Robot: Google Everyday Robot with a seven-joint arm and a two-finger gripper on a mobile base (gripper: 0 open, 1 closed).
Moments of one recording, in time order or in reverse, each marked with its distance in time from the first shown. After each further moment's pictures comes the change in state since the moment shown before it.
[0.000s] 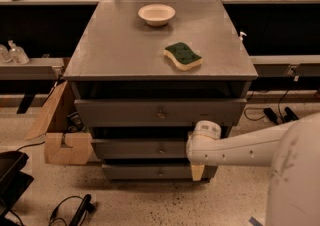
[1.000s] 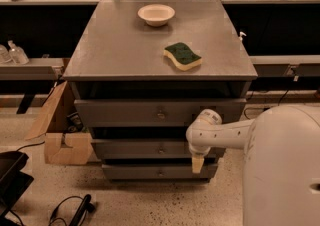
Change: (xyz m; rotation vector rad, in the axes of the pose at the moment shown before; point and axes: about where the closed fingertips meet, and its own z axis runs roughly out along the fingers) arm 0.020 -0.015 0.044 -0.146 0.046 0.155
